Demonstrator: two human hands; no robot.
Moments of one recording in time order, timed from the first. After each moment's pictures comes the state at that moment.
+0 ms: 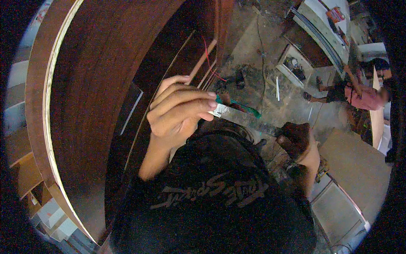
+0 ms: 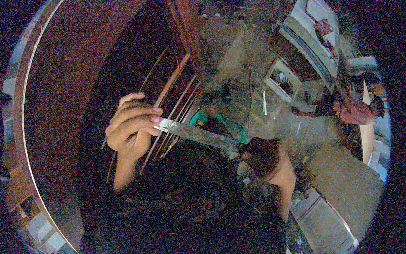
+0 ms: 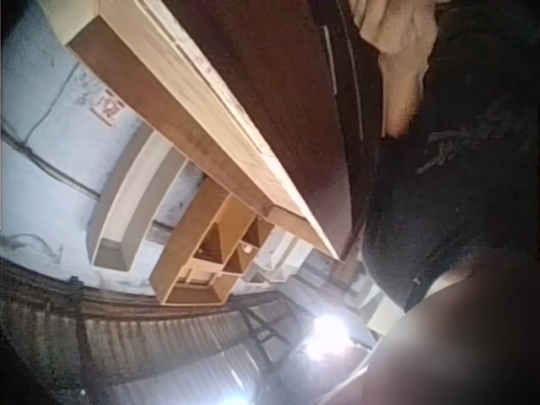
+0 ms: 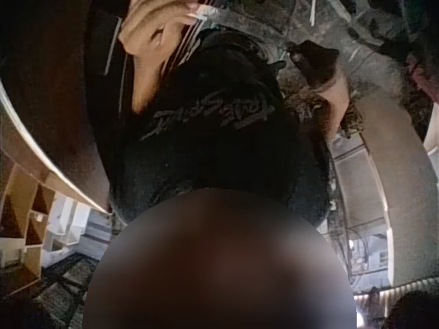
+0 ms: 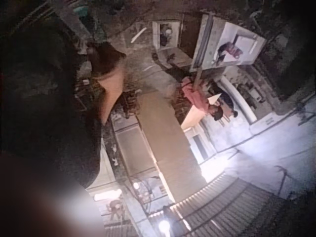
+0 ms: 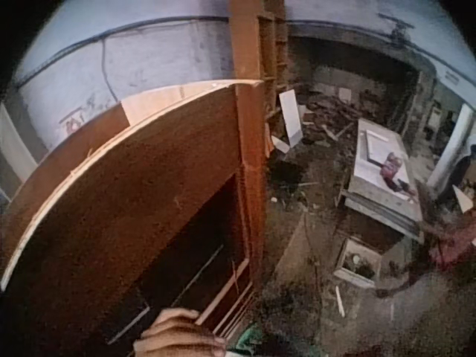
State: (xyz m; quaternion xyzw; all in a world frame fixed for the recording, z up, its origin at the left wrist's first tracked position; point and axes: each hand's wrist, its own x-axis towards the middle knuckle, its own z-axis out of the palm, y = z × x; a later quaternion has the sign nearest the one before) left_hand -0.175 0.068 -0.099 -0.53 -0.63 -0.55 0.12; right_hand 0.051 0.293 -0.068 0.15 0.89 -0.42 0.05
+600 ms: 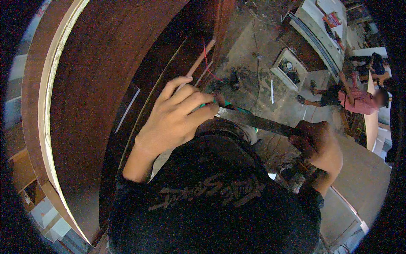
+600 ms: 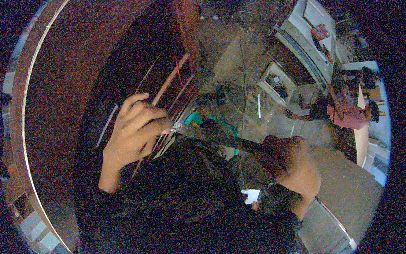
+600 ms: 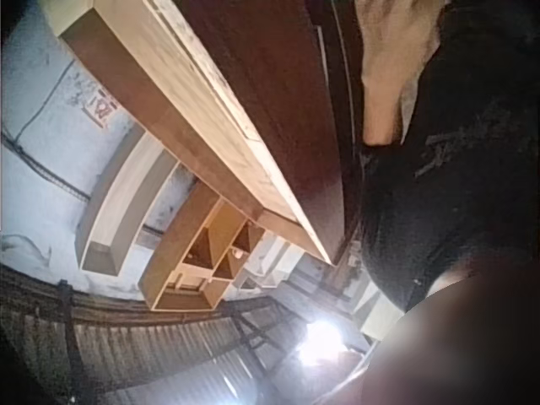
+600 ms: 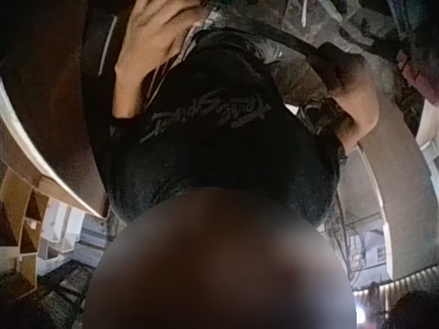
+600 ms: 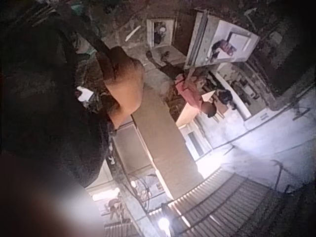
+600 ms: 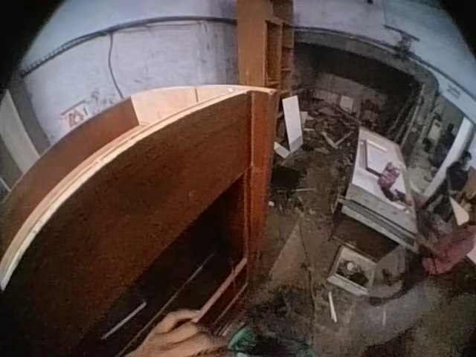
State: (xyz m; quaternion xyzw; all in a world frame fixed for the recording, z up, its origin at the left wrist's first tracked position) left_hand -0.195 0.098 -0.051 -0.65 -0.71 -0.28 0.01; right_hand 0.021 0.343 0.028 0.18 0.96 -0.19 0.12
